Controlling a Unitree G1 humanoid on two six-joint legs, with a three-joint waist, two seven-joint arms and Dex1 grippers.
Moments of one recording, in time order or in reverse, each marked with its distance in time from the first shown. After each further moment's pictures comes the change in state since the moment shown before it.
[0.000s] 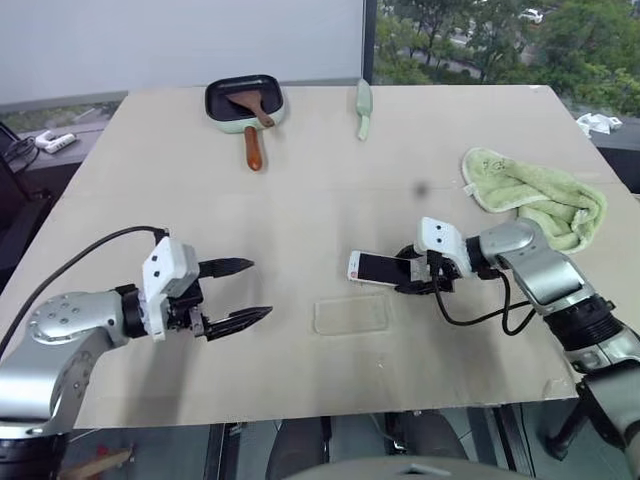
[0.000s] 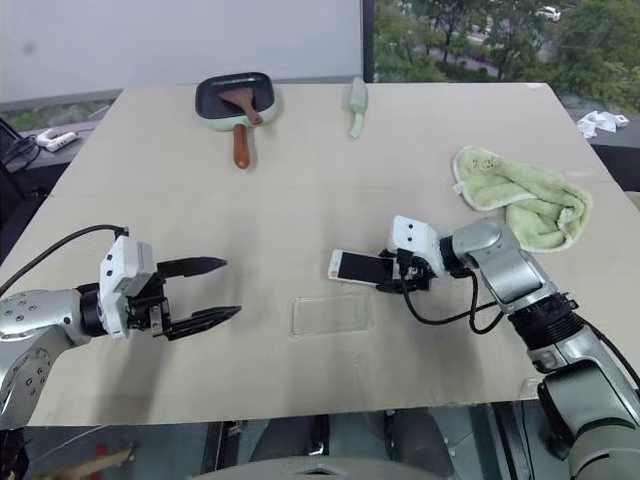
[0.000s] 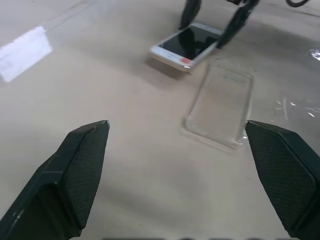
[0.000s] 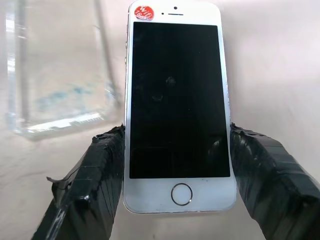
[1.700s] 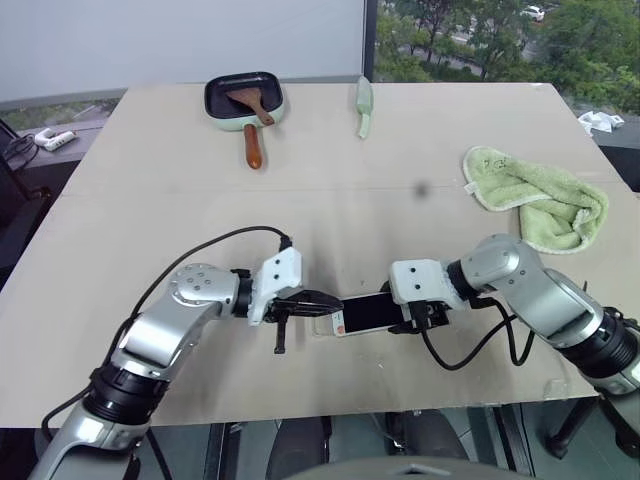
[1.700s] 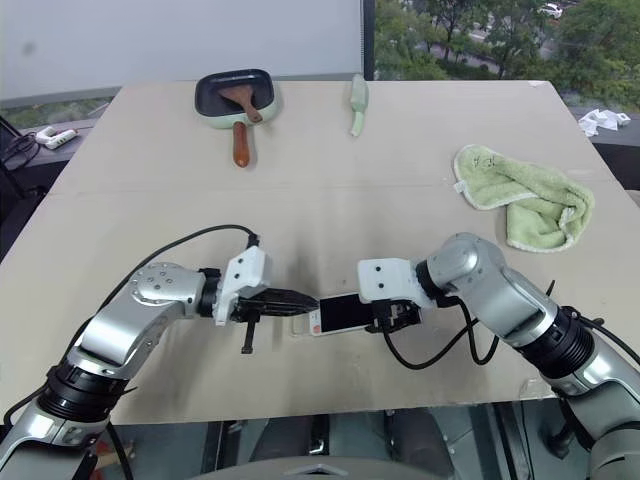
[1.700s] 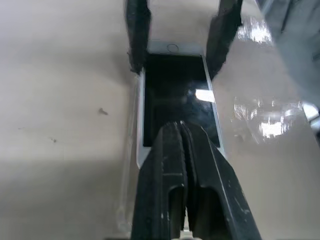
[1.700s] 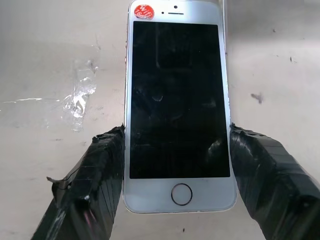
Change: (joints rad) left arm -0.348 -0.133 -0.551 0.092 0.241 -0.038 -0.053; right arm 0.011 -0.078 0.208 -0.394 -0.067 0.201 -0.024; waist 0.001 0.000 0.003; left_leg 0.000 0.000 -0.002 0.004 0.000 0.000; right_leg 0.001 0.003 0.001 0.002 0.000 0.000
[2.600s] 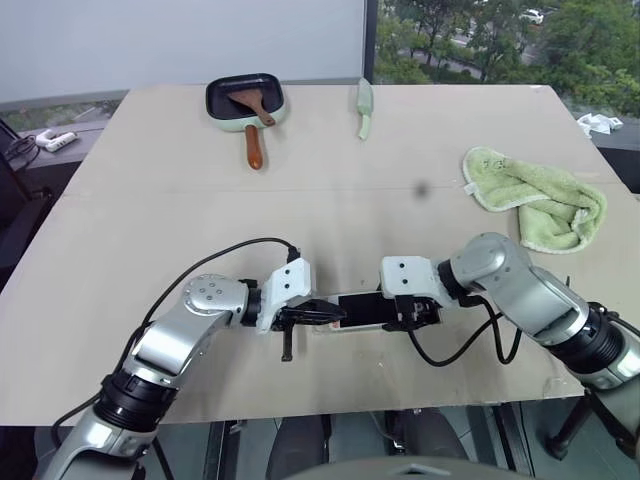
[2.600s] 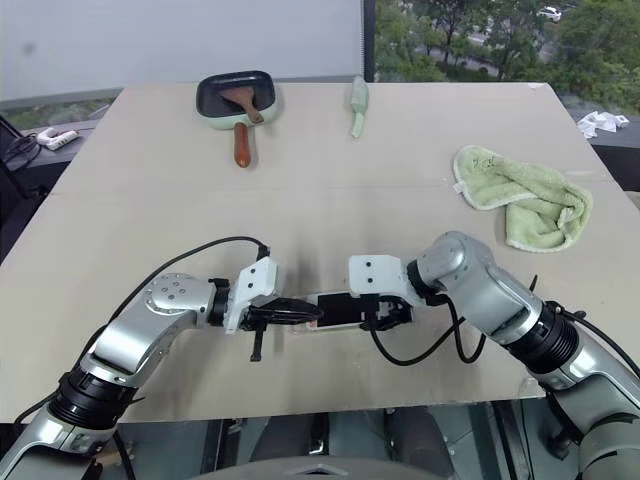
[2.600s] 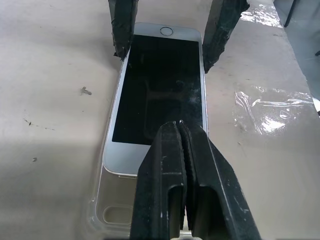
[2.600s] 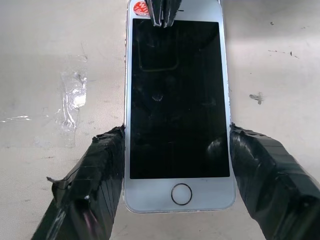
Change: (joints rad) left arm 0.035 -0.019 -0.020 -0.009 0.013 0.023 0.043; right arm -0.039 0.042 0.034 -0.009 -0.039 0.165 -0.026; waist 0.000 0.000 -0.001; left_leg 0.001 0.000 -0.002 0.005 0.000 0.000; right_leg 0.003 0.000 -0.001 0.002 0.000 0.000
